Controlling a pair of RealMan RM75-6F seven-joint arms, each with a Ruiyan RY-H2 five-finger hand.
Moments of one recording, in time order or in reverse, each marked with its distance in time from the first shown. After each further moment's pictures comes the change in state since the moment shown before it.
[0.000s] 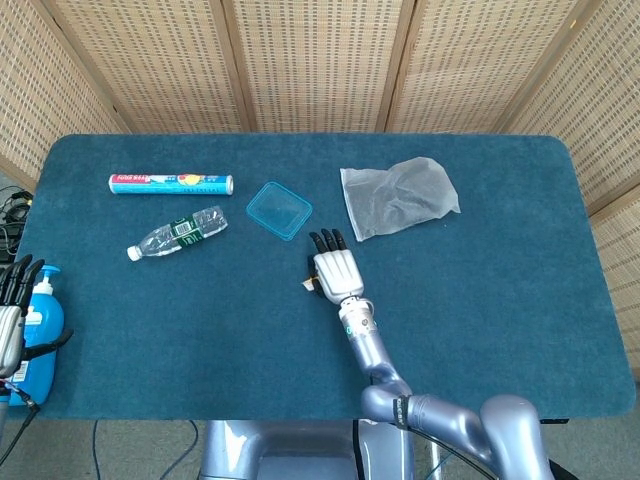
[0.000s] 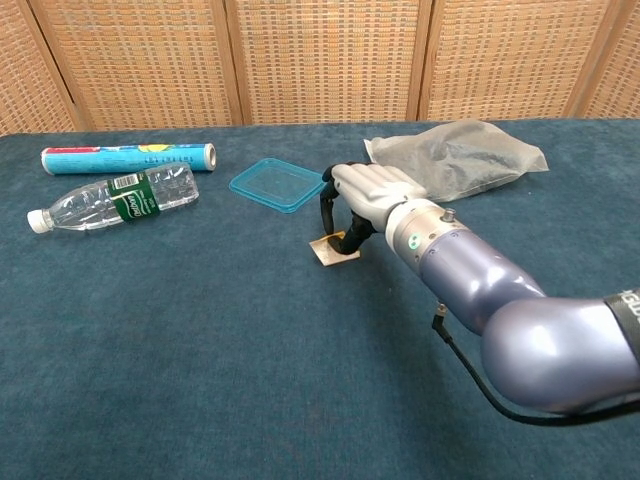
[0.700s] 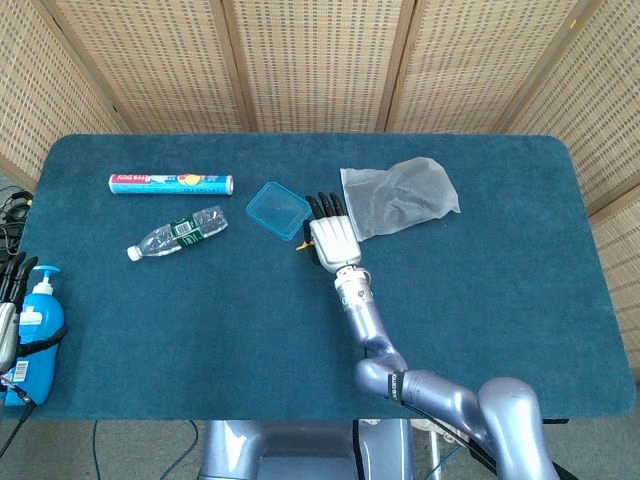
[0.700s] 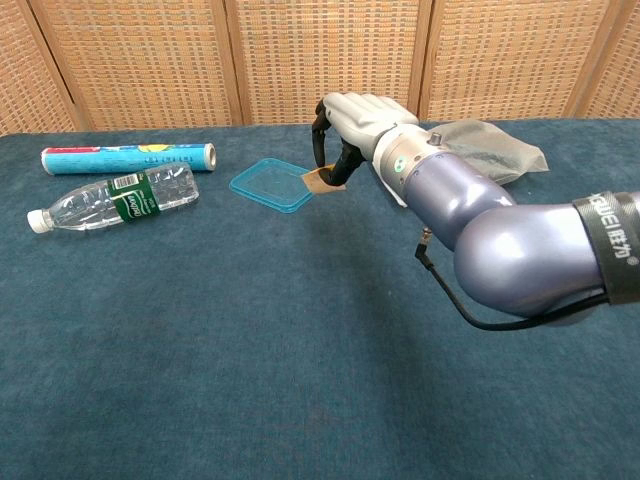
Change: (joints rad) left arm -0.004 0.002 -0.012 0.011 -0.025 -0.015 -0.014; right arm 0.119 0.063 0.094 0.013 0.026 0.005 -0.013
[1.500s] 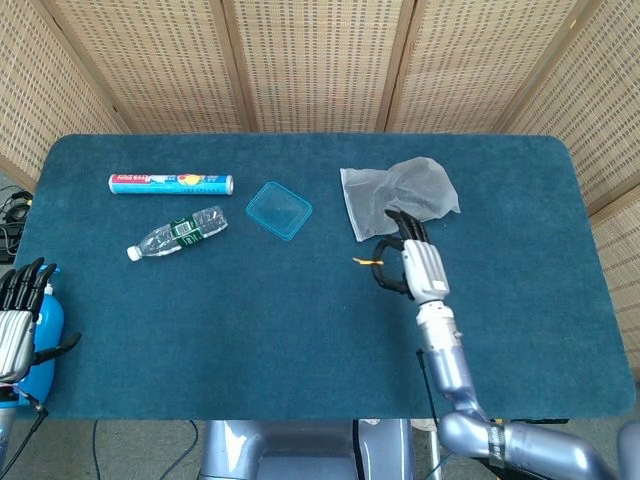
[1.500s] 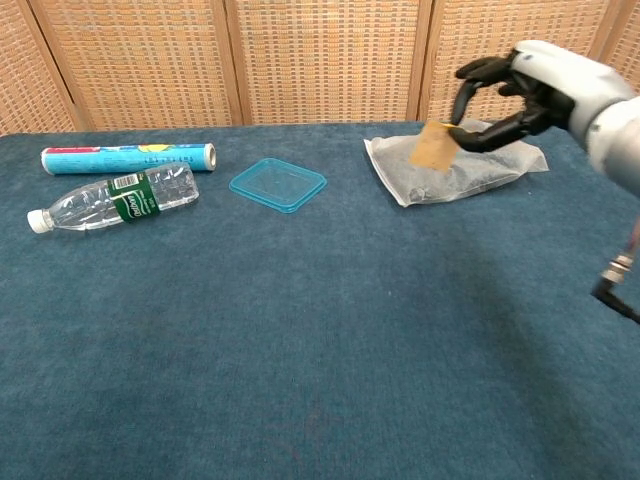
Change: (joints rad) left arm 0.010 -0.022 0.032 -0.019 0.085 0.057 0.075; right arm -0.473 0.442 -0.126 -0.773 -0.028 0.253 0.321
